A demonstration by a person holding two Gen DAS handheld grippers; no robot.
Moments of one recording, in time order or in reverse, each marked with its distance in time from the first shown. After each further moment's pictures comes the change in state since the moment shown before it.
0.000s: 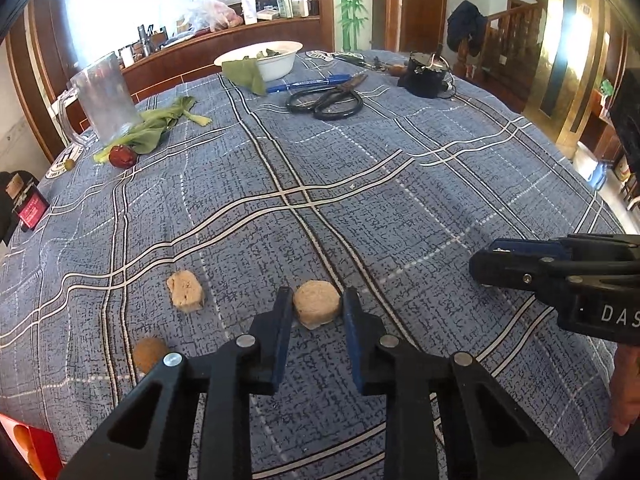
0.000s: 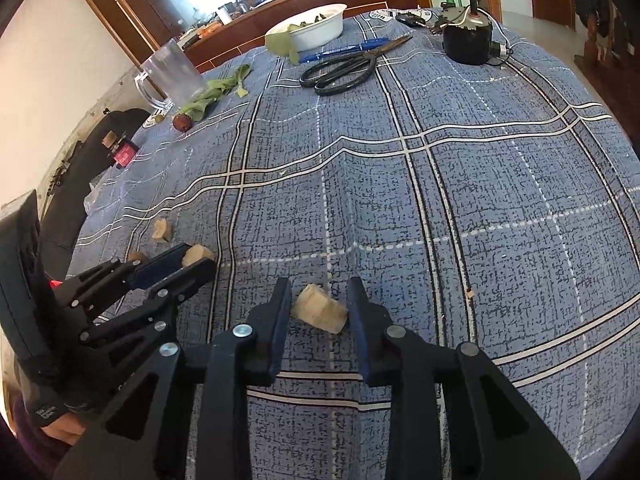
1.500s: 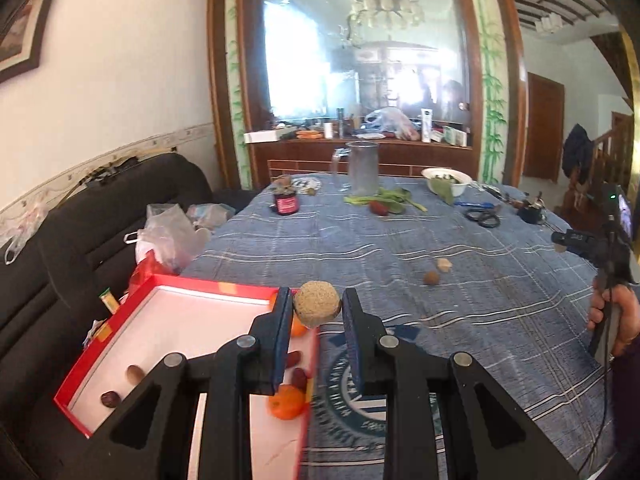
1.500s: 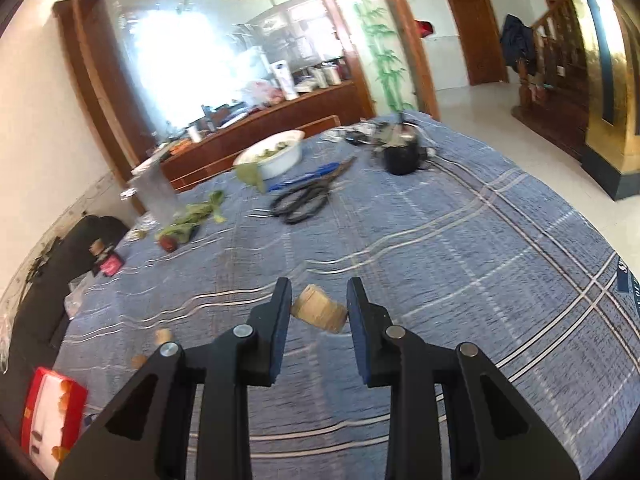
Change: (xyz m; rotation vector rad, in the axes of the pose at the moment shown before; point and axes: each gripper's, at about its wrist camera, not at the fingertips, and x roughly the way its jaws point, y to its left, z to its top) left arm -0.242 0.098 -0.158 -0.336 -0.394 0.428; right arm -0.066 0.020 -0.011 0.094 -0.451 -0.118
